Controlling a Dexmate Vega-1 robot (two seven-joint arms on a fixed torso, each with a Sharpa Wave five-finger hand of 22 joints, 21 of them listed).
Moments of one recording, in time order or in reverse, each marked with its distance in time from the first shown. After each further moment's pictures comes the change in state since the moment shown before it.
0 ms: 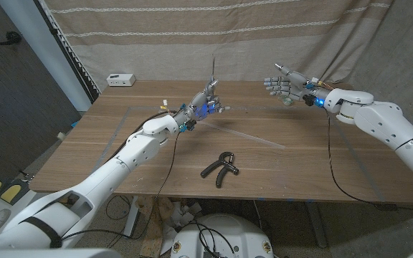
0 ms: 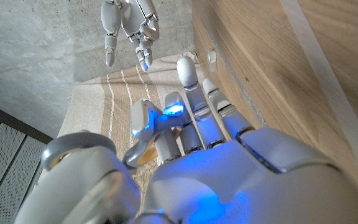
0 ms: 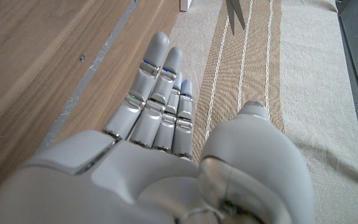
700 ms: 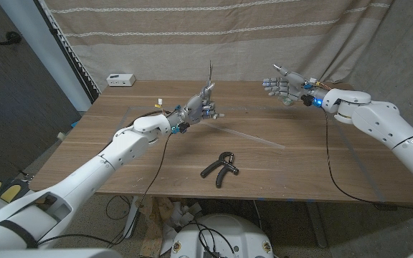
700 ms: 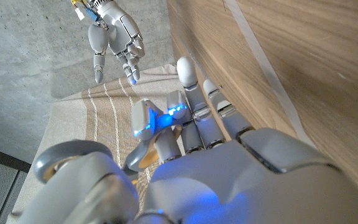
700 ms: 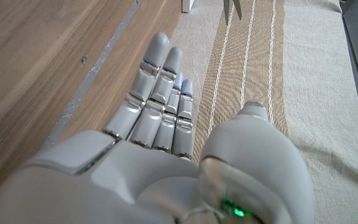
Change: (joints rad) left arm 0.028 0.136 -0.007 -0.154 -0.006 0.140 0.024; left_hand -0.050 -0.007 -0.062 -0.062 -0.054 -0.009 0.011 0.003 0.002 0.035 0.033 0.005 -0.004 -0.017 0.002 0.000 -0.019 0.009 0.027 -0.015 -0.014; right arm 0.016 0.010 -0.016 0.011 -0.012 -0.007 0.001; right_hand -0.004 0.004 -0.004 -0.004 0.000 0.003 -0.003 0.004 0.000 0.001 -0.001 0.000 -0.005 0.000 0.000 0.000 -0.005 0.000 0.000 -0.012 0.000
